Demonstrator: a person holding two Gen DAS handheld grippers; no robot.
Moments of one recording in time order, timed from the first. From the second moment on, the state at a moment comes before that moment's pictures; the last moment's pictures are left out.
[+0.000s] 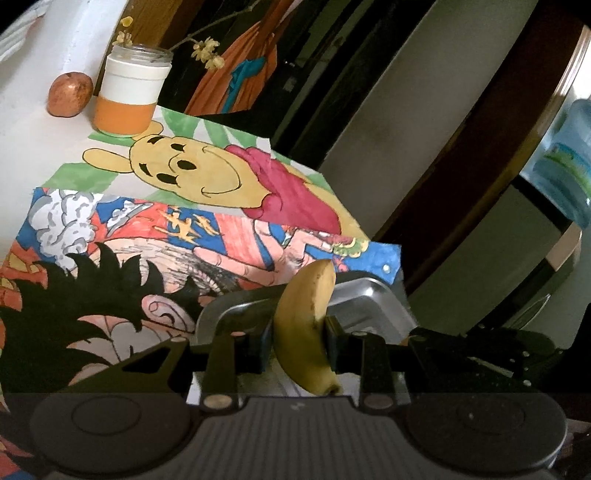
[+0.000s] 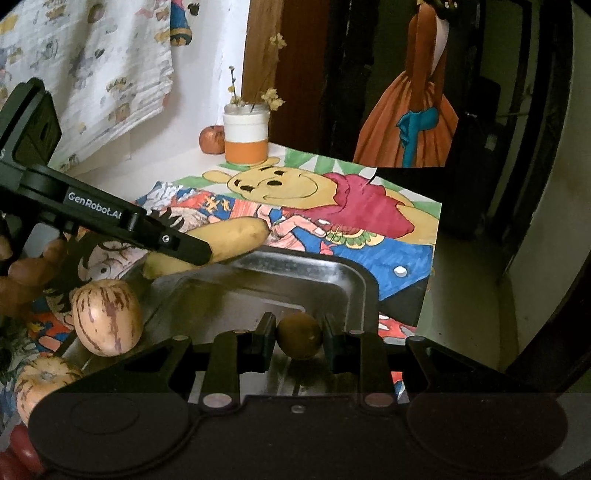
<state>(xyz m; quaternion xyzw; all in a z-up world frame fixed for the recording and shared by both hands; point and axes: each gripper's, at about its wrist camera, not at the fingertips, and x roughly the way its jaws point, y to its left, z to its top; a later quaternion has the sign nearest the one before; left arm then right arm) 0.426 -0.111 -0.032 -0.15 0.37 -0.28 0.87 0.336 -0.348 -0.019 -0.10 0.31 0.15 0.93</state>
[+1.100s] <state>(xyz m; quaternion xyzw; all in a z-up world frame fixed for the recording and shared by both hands) 0.422 -0.114 -0.035 -0.13 0.37 -0.30 0.87 0.337 -0.336 -0.026 -0.13 0.33 0.14 0.93</state>
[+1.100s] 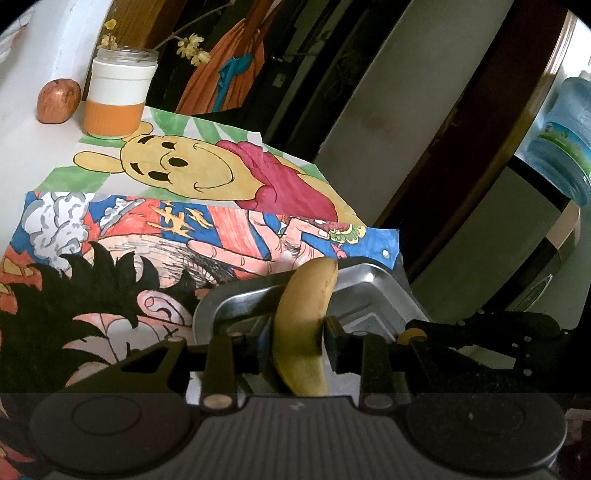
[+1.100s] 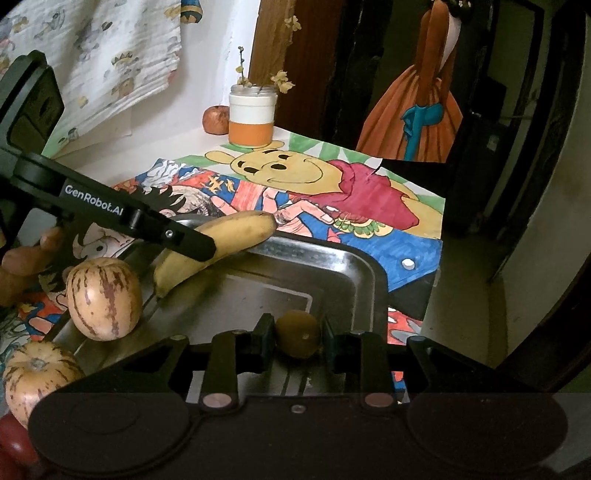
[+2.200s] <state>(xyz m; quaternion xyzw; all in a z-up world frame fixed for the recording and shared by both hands) 0.412 -0.106 -0.014 -0.11 0.32 -0.27 0.90 0.325 -0.335 -0.019 -0.11 0.31 0.13 0.94</state>
